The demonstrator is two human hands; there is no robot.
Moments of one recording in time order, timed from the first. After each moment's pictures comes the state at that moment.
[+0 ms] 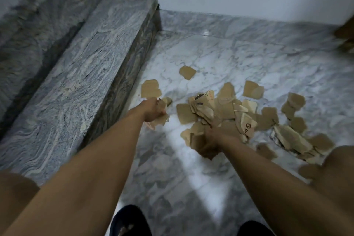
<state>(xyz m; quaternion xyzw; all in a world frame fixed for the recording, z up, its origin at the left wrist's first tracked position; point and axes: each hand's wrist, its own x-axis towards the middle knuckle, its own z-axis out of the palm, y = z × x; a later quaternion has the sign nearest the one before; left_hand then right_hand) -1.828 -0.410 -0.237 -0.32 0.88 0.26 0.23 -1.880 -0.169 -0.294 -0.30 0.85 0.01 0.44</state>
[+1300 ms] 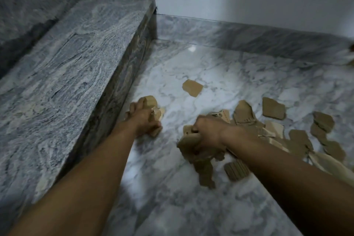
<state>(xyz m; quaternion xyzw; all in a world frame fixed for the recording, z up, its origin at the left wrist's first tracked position) -1.893 -0.542 -0.381 -0.19 0.93 0.21 0.22 -1.956 -0.290 -0.306 -0.41 0.86 0.03 0.31</state>
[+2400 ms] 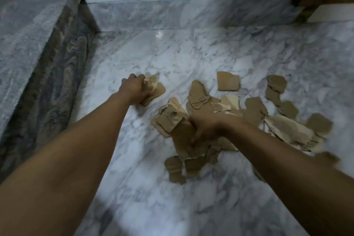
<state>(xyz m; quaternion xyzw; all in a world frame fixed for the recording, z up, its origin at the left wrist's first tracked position) -2.016 -0.437 -0.365 -0.11 0.97 0.13 0.16 -1.973 -0.170 -0.313 -0.28 0.83 -0.16 0.47</state>
